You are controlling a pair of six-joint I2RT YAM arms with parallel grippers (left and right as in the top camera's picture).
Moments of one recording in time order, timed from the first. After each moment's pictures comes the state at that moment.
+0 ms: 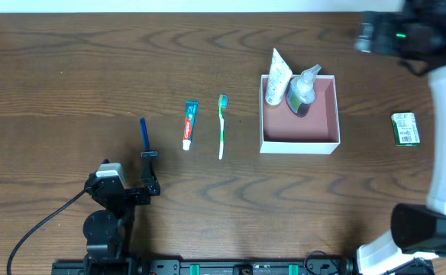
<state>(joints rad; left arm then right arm) 0.00 0.01 0.07 -0.24 0.00 -0.17 -0.07 1.76 2.12 -1.26 0.02 0.15</state>
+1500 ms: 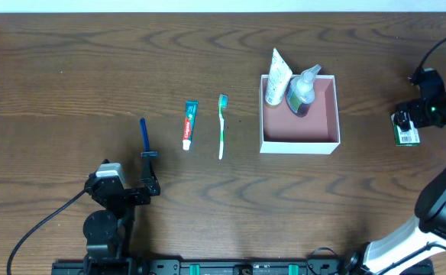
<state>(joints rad) 0.00 0.01 0.07 -0.24 0.00 -0.17 -0.48 1.90 1.50 -0.93 -0.09 -0.63</state>
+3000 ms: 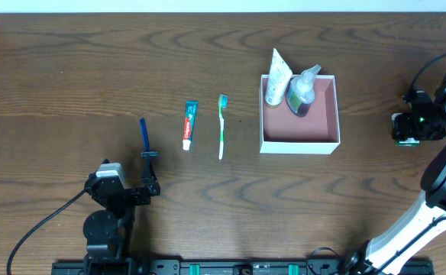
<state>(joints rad) 0.00 0.01 0.07 -0.24 0.00 -0.17 -0.51 2.12 1.50 -0.89 -0.03 -0.51</state>
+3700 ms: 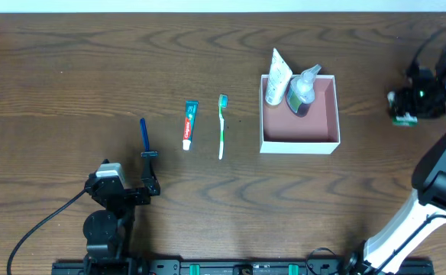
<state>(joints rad) 0.00 0.01 0.07 -0.24 0.00 -0.17 -0.41 2.12 1.78 -1.16 -0.08 -0.35</state>
